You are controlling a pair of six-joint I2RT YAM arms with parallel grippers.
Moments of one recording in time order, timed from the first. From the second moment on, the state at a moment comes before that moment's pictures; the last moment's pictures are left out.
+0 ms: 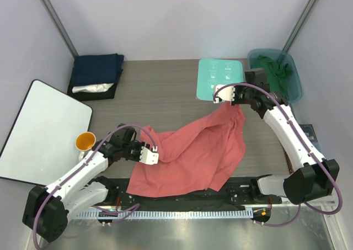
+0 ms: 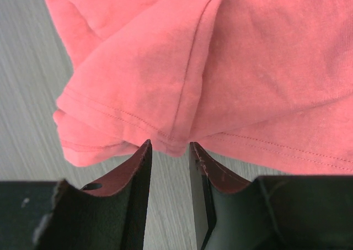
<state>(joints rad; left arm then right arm) -0.49 0.92 0.52 -0.61 0.36 1.26 0.23 1.29 1.24 -0.67 -0.03 -1.38</state>
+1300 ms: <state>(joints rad) -0.41 1.10 0.85 -0.41 0.20 1.23 0.24 1.29 1.12 -0.25 0.18 -1.35</state>
